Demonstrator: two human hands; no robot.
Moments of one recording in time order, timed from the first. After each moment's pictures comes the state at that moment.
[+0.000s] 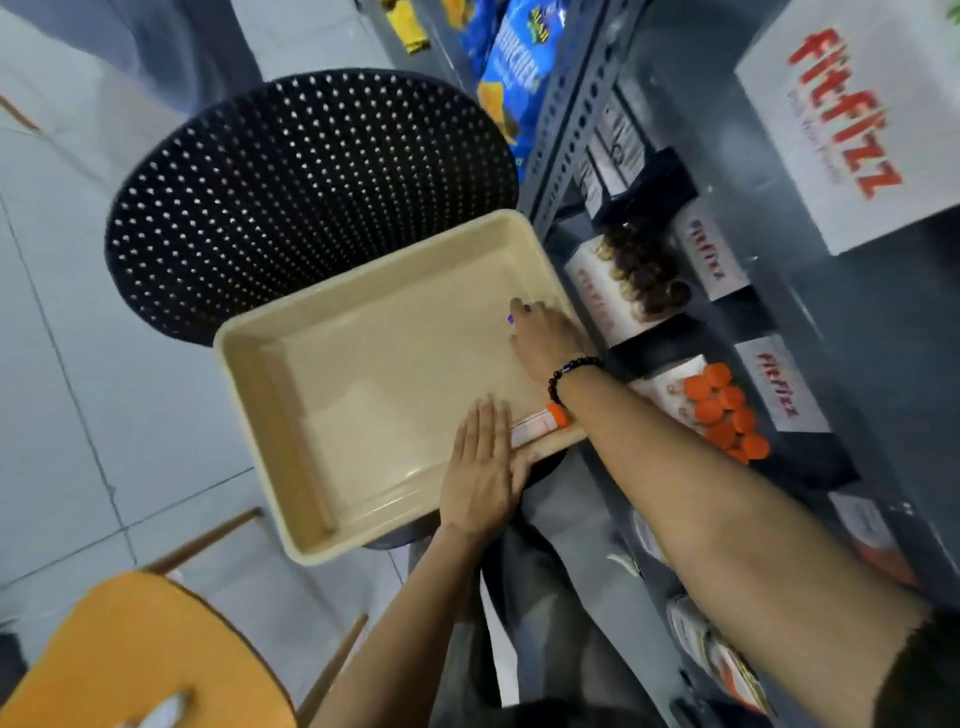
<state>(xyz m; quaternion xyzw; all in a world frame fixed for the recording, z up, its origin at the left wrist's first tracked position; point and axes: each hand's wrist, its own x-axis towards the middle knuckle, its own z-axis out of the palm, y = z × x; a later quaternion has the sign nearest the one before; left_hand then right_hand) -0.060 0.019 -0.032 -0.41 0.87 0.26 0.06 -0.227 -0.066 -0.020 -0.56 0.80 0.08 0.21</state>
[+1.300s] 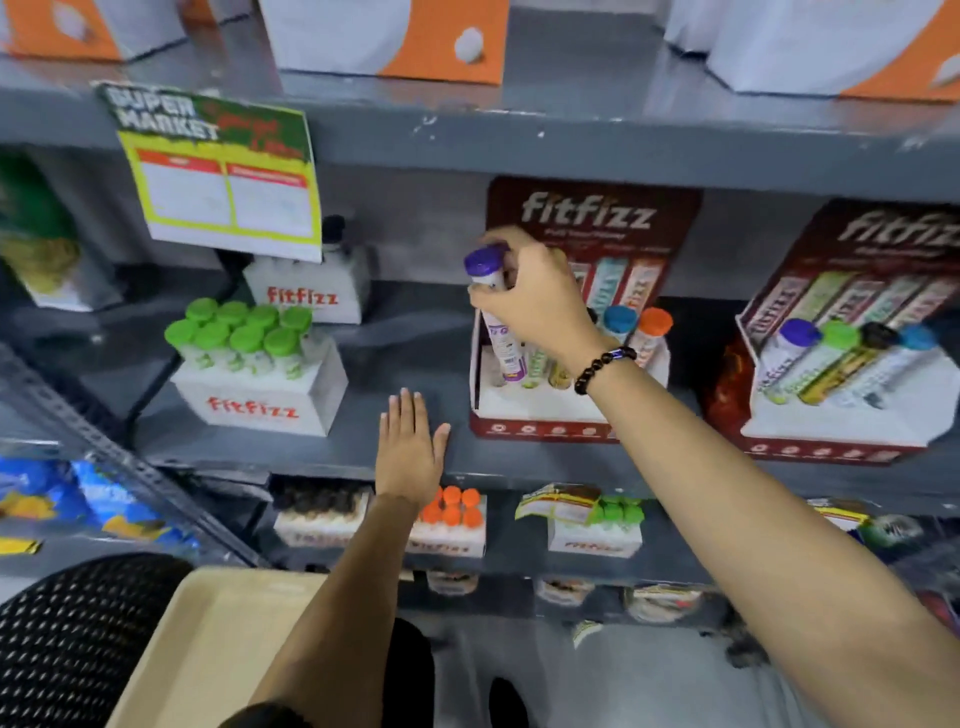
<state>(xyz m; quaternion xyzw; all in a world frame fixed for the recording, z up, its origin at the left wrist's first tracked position) -0.310 0.067 0.135 0.01 0.98 0.17 -0.04 -0.346 0.222 0.340 -0.11 0.89 -0.41 -0.17</state>
